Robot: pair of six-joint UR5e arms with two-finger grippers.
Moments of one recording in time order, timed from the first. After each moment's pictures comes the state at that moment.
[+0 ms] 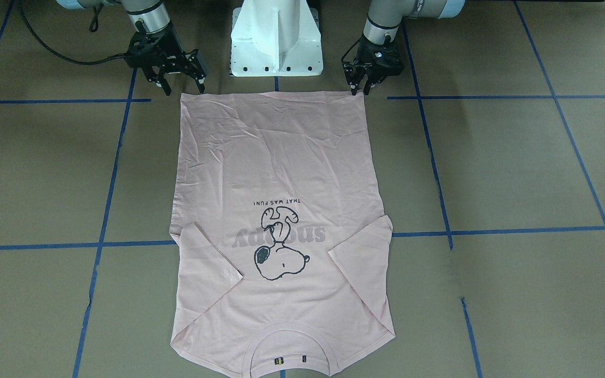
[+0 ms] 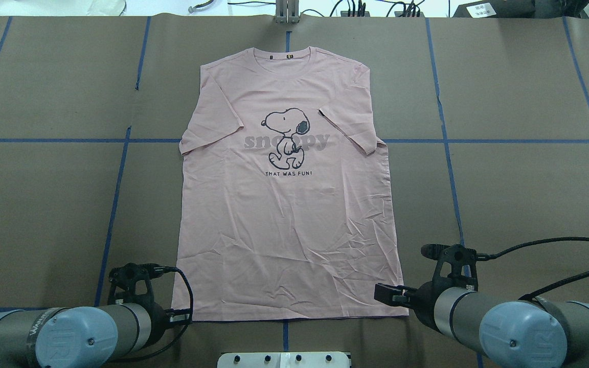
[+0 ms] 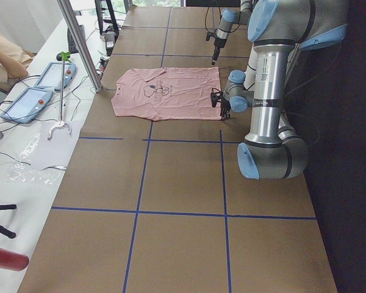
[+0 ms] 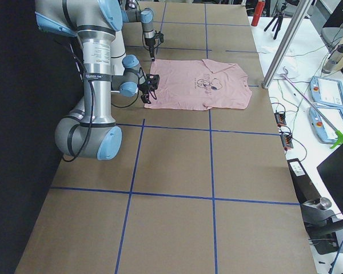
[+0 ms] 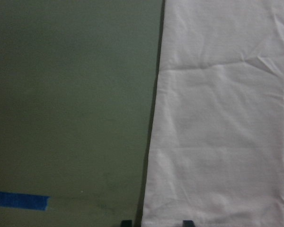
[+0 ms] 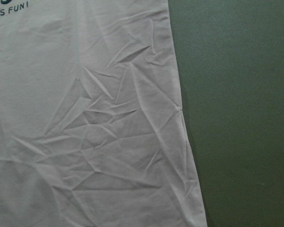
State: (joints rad) left arm -0.10 -1.68 -2.06 -1.86 -1.53 -1.62; right arm 0.11 -1.59 2.16 -1.18 1.41 1.61
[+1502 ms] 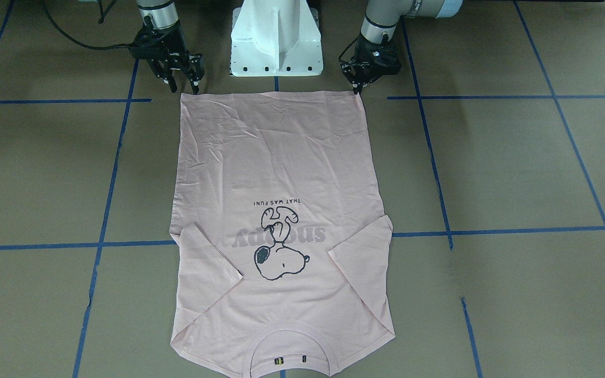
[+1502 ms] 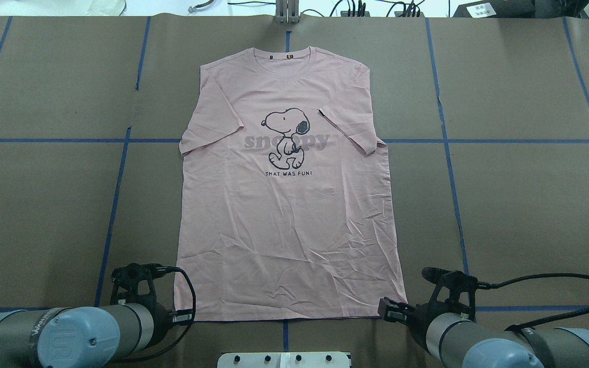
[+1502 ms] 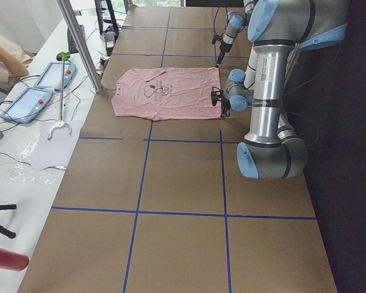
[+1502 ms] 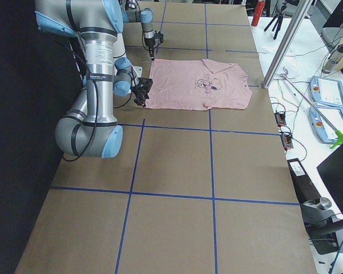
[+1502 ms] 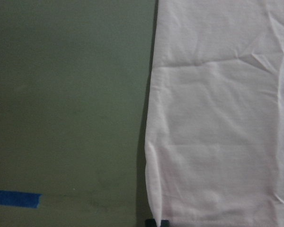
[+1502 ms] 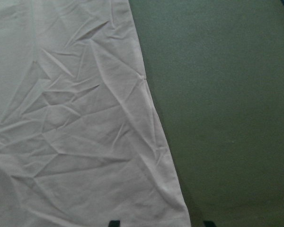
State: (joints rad) left arm -0.10 -1.69 -2.06 -1.86 -1.53 -1.62; right arm -0.02 -1.58 2.15 -1.32 1.25 1.83
